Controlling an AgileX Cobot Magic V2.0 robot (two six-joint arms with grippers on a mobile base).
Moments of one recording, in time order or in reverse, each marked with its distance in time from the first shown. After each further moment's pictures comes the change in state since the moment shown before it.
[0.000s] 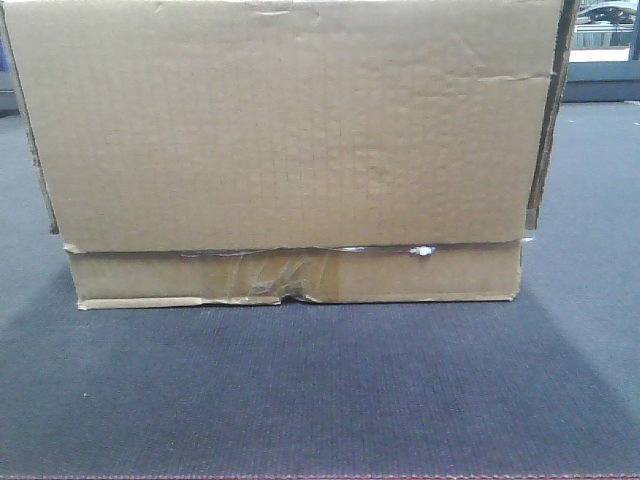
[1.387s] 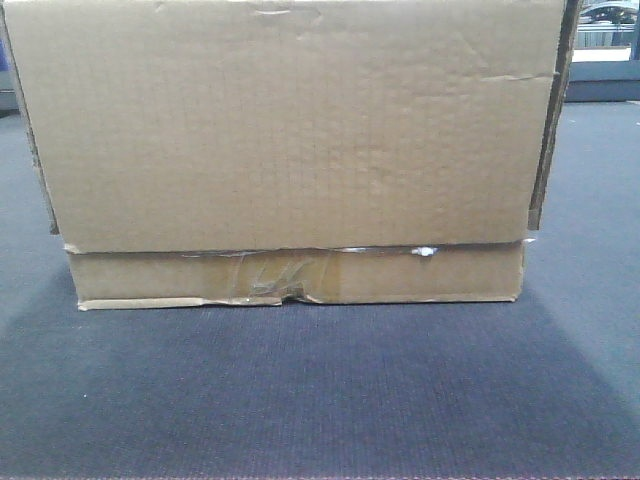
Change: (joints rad) left arm 0.000 -0.001 0.000 0.000 -0.002 0.000; right arm 0.001 -0.048 0.179 0.012 -0.097 -0.005
